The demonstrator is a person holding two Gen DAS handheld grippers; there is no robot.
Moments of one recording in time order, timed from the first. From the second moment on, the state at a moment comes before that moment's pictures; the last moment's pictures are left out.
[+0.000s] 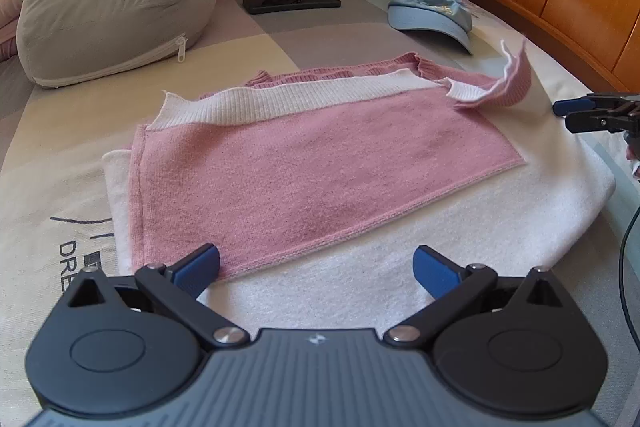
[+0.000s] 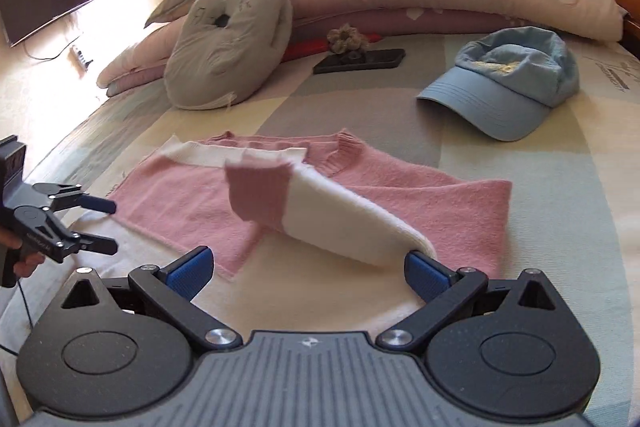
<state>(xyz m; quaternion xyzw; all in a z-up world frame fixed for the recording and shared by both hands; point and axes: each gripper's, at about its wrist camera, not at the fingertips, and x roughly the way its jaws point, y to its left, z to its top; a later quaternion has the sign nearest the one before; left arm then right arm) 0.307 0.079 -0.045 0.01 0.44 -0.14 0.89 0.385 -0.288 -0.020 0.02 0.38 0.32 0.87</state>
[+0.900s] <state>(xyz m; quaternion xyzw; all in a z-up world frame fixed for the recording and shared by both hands) 0.288 0.073 -0.060 0.03 0.42 -0.15 0.90 0.435 -0.363 -0.056 0.29 0.39 0.27 0.83</state>
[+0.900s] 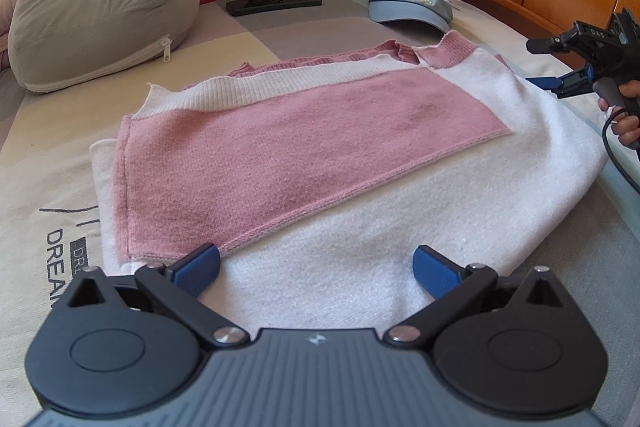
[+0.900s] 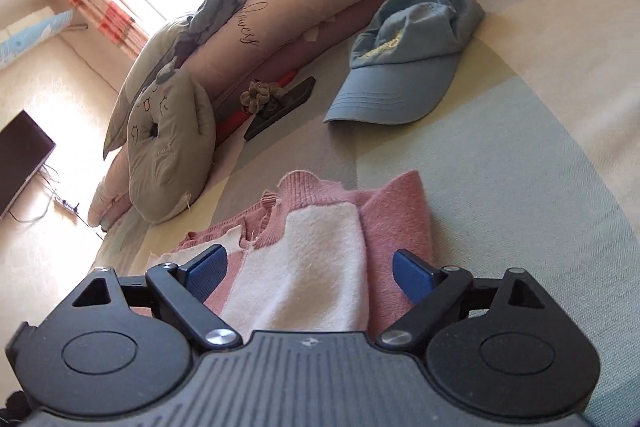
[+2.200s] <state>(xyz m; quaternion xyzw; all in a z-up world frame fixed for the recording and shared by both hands) 0.294 0.070 -0.054 0.03 0.41 -0.14 0.90 0.426 -0.380 -0.064 0.32 0.36 0.20 0.85</state>
